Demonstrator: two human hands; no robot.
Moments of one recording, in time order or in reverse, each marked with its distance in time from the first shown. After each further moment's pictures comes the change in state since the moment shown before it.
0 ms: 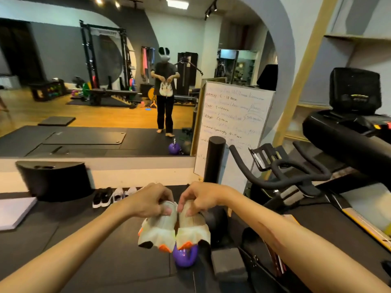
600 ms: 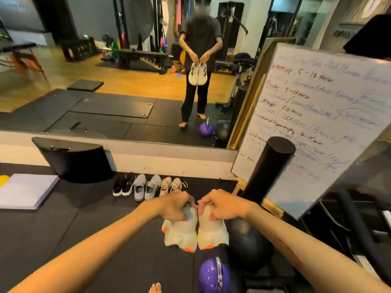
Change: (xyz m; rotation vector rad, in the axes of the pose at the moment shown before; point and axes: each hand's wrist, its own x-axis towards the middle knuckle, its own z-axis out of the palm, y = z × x) left_hand 0.317 -0.294 -0.058 -0.005 -0.236 -0.177; right_hand 0.414 0.164 -0.106 -0.028 -0.116 0.020
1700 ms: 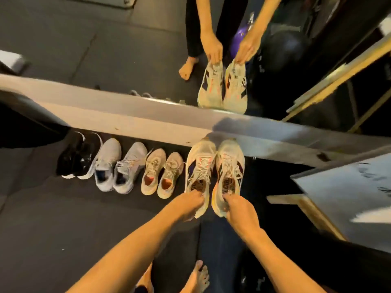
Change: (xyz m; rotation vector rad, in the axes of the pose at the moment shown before) left_hand 0.689 -0.430 0.143 0.191 -0.331 -0.001; right_hand 0.634 0.468 0.067 -0.063 0.121 0.337
